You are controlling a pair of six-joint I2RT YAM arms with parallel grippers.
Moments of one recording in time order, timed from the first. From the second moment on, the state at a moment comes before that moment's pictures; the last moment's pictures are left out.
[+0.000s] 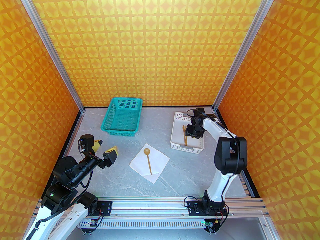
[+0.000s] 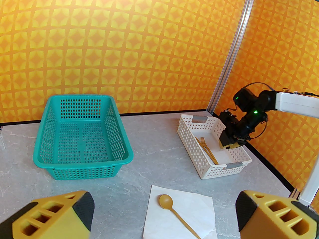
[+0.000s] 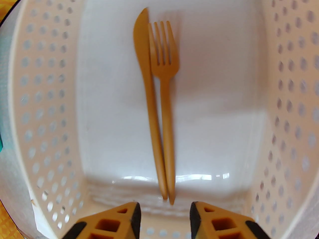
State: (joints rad) left arm -0.43 0.42 0.72 -0.39 0.12 -0.26; right arm 0.00 1.94 1.52 -0.90 -0.11 0.24
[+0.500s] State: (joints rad) left arm -0.43 0.42 0.72 -0.39 0.12 -0.25; right arm 0.00 2.14 1.67 -0.90 -0.09 0.24
